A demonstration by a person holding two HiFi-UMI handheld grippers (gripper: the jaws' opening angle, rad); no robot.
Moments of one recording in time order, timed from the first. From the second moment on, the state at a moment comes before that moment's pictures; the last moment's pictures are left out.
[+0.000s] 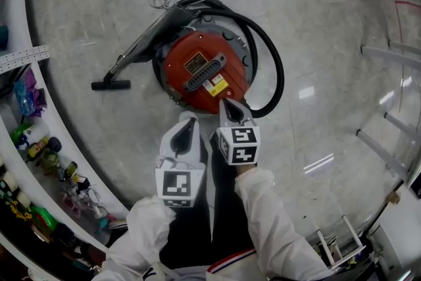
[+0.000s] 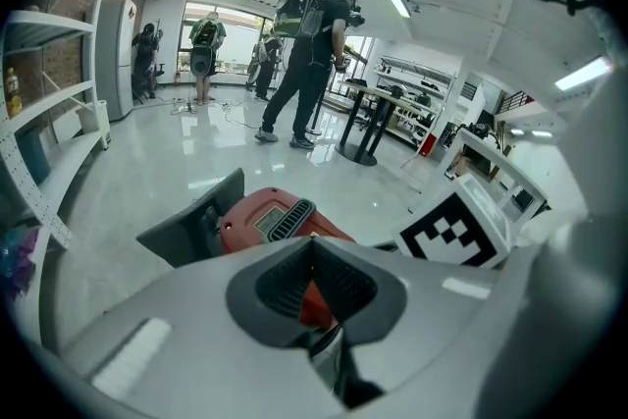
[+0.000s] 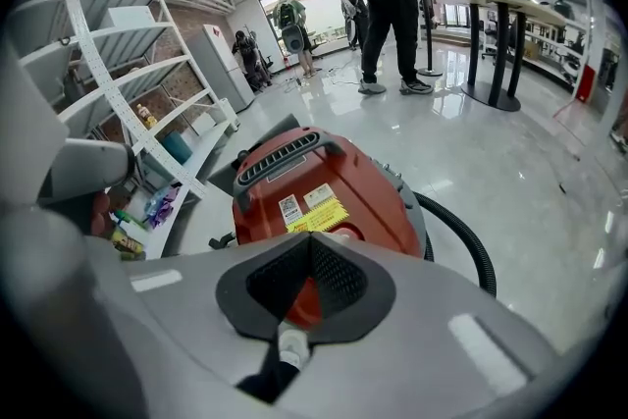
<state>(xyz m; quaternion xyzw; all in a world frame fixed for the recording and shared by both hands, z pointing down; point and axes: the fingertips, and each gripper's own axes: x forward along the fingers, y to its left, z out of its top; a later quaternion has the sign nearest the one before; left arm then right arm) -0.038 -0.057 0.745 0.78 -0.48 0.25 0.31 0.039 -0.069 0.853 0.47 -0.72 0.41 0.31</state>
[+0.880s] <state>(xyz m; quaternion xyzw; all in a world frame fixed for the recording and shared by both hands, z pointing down) -0.051 -0.053 0.751 0.77 -0.49 0.25 0.32 0.036 -0.064 0.862 0.47 -0.72 0.40 0.32</state>
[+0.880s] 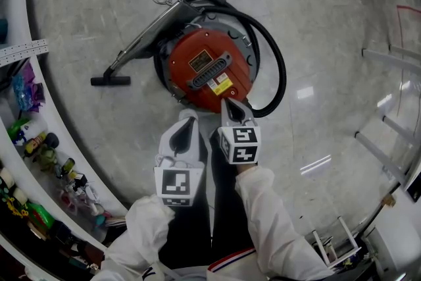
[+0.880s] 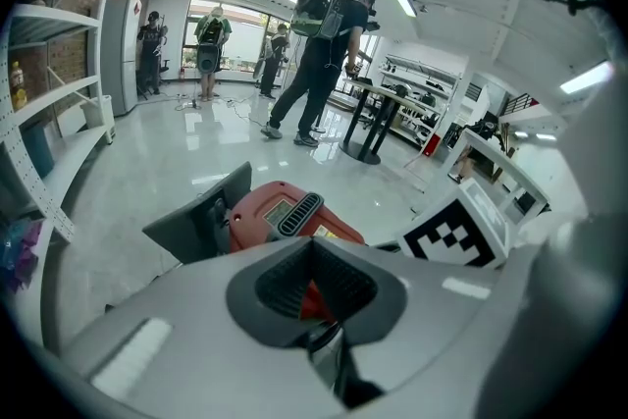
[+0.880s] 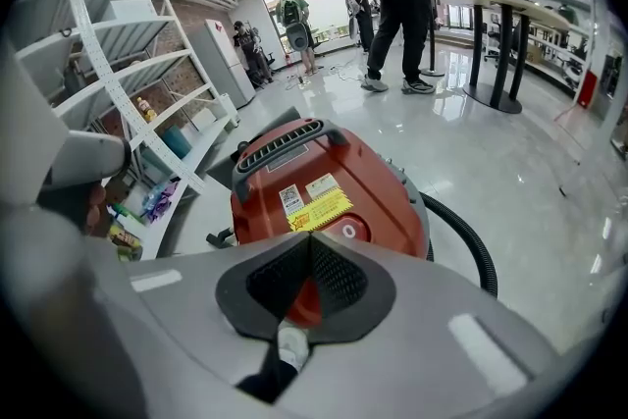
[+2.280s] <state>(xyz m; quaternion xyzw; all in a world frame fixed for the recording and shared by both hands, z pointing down) -0.048 -0.041 0.758 0.77 -0.48 0.26 0.33 0.030 -0.062 0.866 0.47 -0.72 0.39 0.33</state>
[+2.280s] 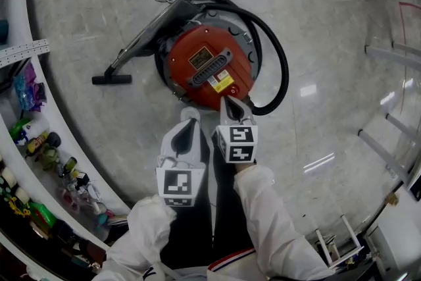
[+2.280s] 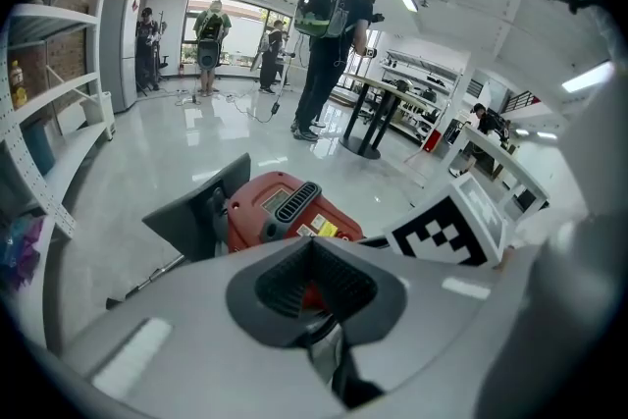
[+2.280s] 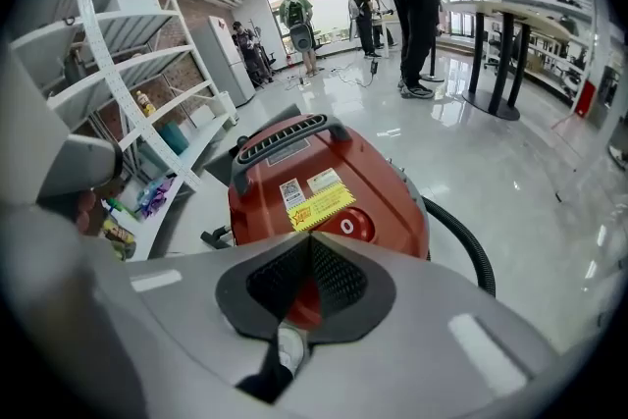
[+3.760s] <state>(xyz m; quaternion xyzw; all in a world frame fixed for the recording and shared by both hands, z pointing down) -0.101 -0.046 0.628 0.78 -0.51 0.25 0.26 0.056 -0.075 0.693 0.50 -0.74 0.34 0.30</state>
